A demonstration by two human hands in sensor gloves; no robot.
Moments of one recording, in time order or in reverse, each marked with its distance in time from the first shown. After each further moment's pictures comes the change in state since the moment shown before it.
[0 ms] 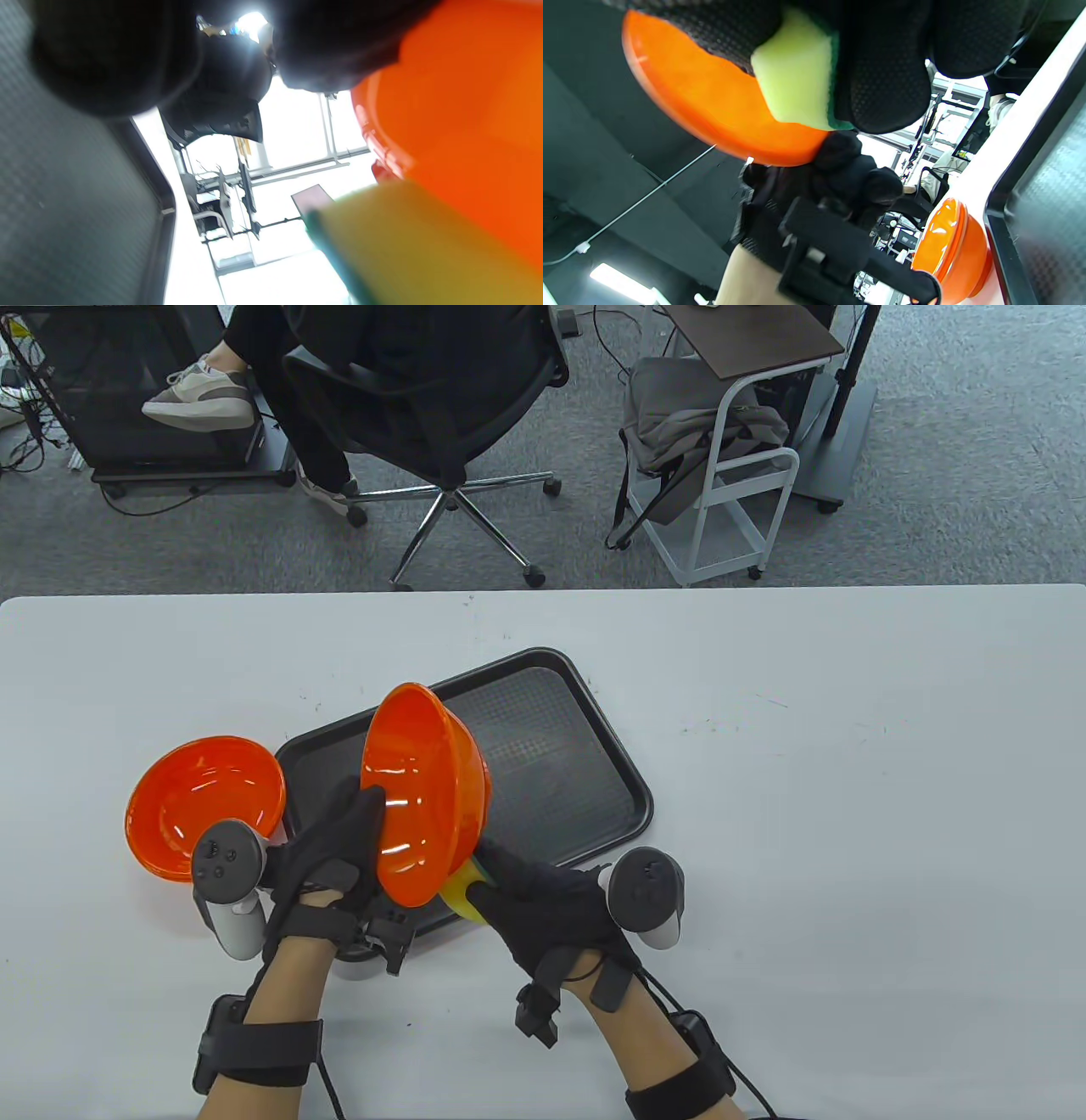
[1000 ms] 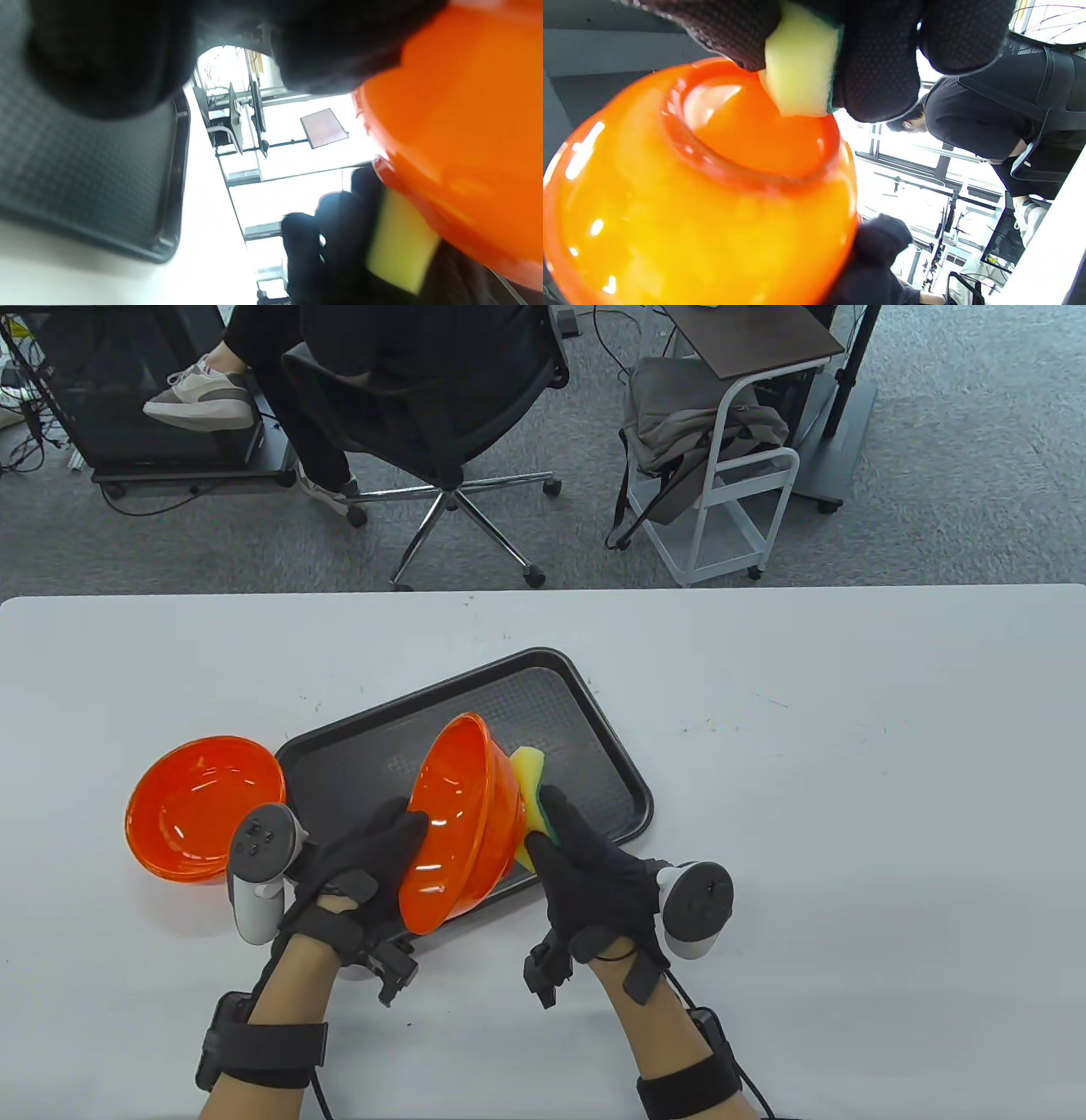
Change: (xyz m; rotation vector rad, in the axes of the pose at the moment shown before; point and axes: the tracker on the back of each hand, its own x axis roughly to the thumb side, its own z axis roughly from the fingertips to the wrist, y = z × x) left_hand -0.001 -0.038 0.000 -0.356 0.056 0.099; right_hand 0.000 -0.037 0.014 -0.372 -0.070 0.020
